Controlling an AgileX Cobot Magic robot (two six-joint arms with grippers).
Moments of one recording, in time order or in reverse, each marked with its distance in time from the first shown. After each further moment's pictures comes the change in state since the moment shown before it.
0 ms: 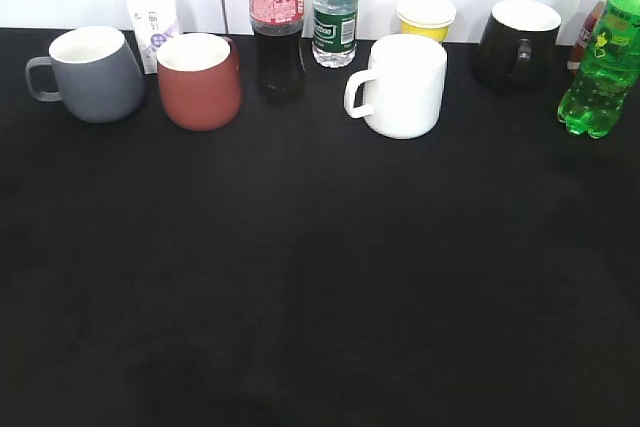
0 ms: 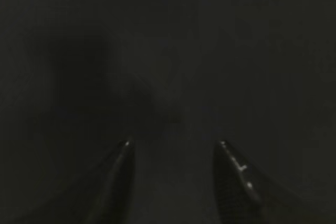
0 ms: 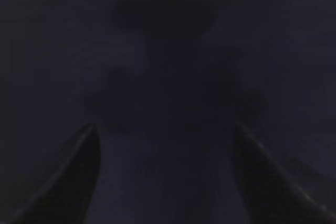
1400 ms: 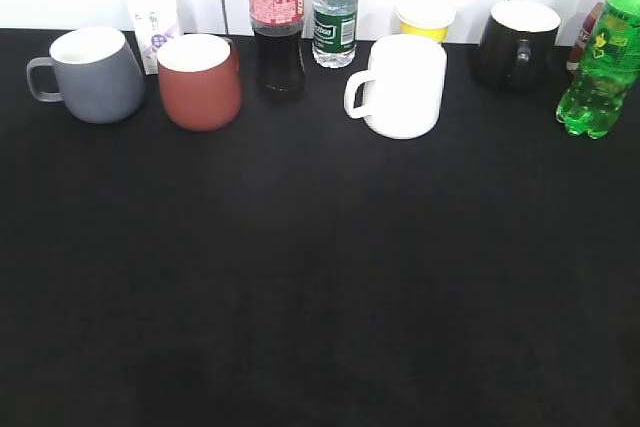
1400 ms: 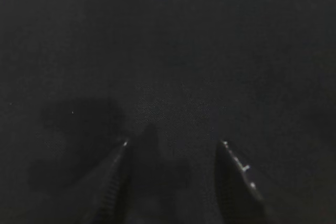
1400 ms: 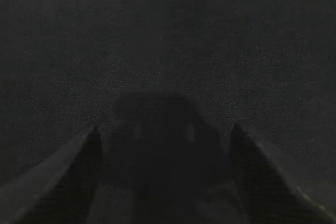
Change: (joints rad) left arm 0.000 -0.718 0.235 0.054 0.223 0.018; right arm 0.000 -1.024 0.254 -0.122 0.464 0.156
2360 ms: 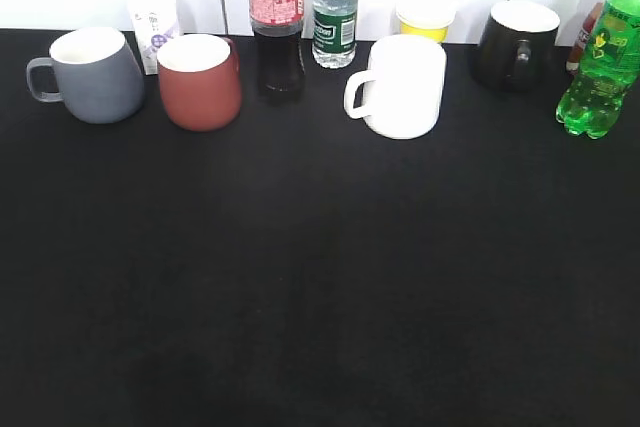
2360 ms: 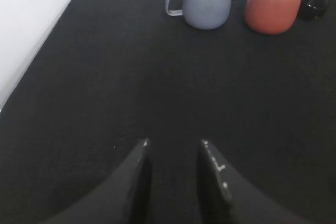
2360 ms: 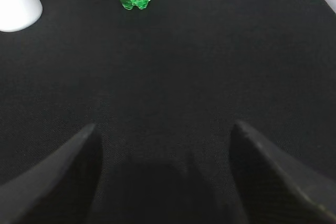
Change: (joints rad) left arm 0.161 -0.310 0.003 -0.006 -0.002 0.000; right arm -0.135 -0.238 0.003 0.019 0.003 0.002
